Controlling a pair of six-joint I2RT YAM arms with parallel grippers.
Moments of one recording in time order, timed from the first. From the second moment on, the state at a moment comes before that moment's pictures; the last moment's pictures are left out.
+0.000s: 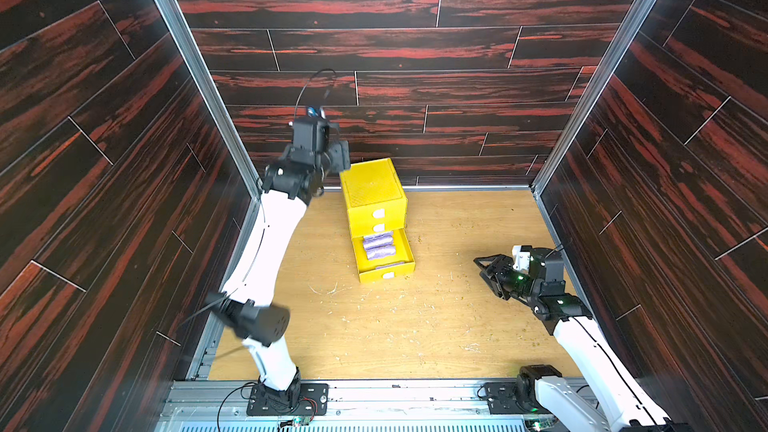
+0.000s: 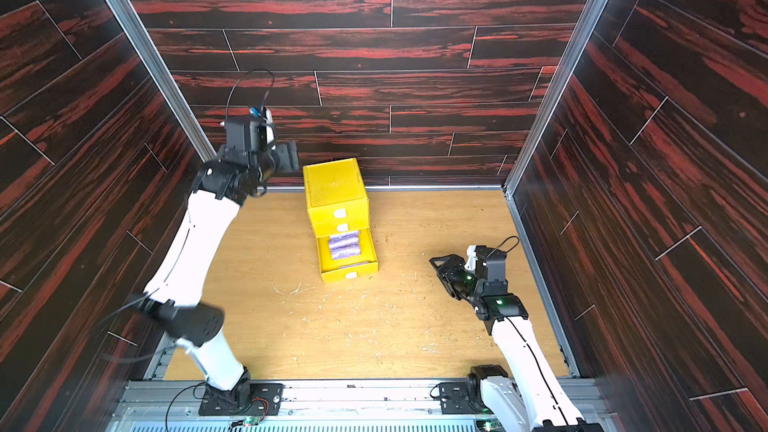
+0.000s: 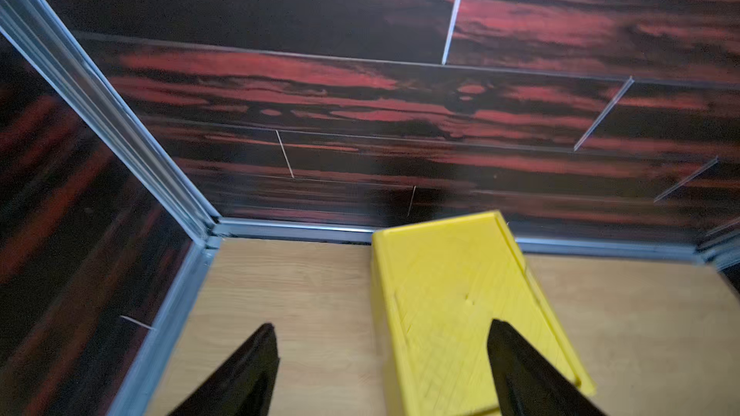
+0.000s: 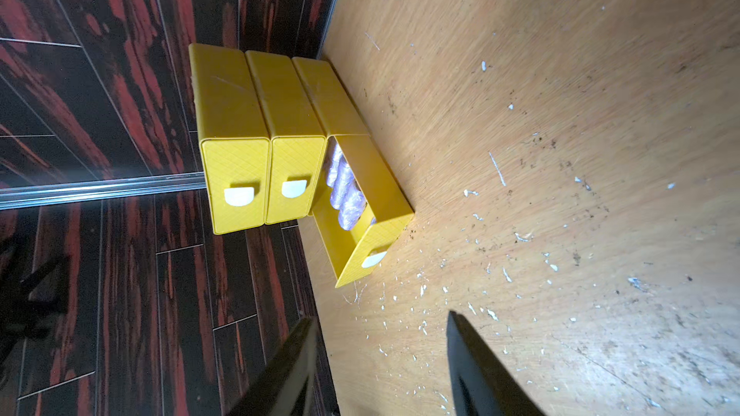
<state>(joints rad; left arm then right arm) -0.23 1.92 2.38 -0.92 -0.18 -0.29 0.13 0.89 0.61 -0.31 -0.50 1.09</state>
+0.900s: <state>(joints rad) -0.07 2.33 2.54 -1.03 0.39 -0.63 0.22 0.94 0.53 -0.17 -0.49 1.08</state>
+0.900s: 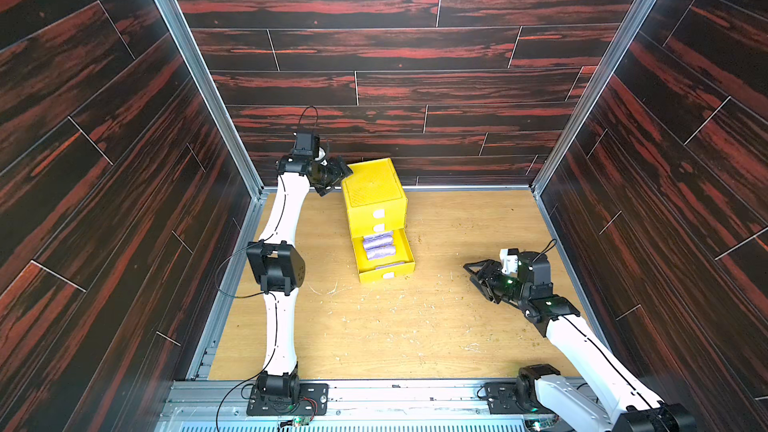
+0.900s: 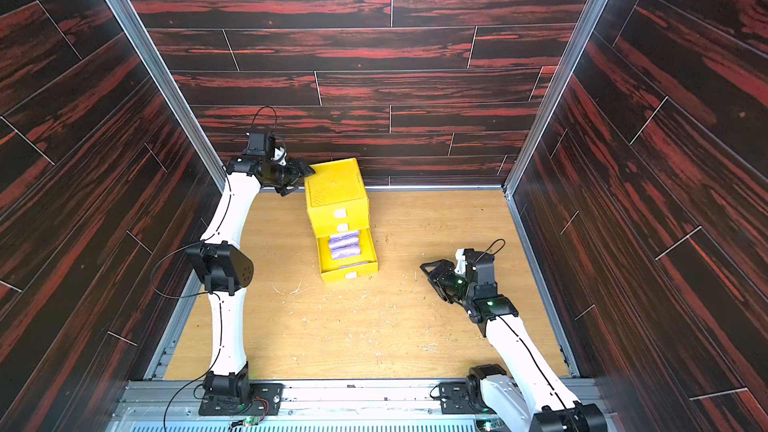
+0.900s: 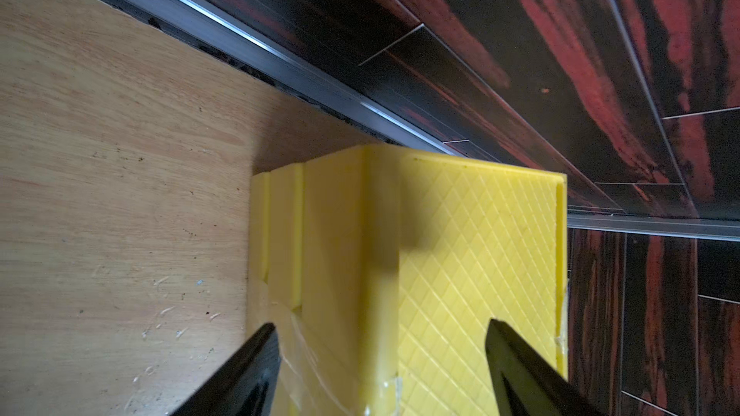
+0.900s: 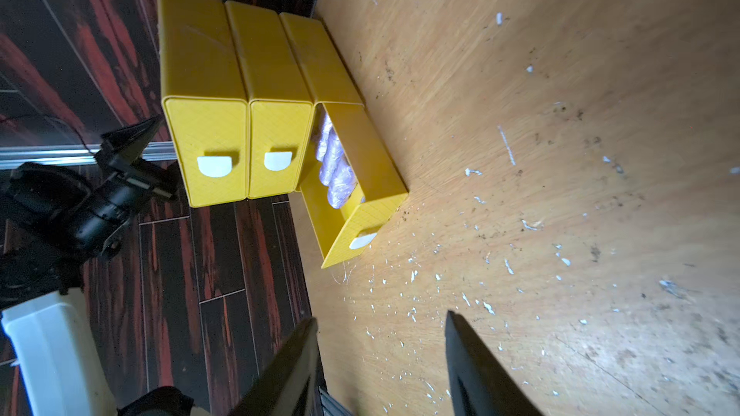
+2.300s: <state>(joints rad) -0.07 2.32 2.45 -1.00 0.45 -0.56 1.02 2.12 0.39 1.52 0.37 1.60</state>
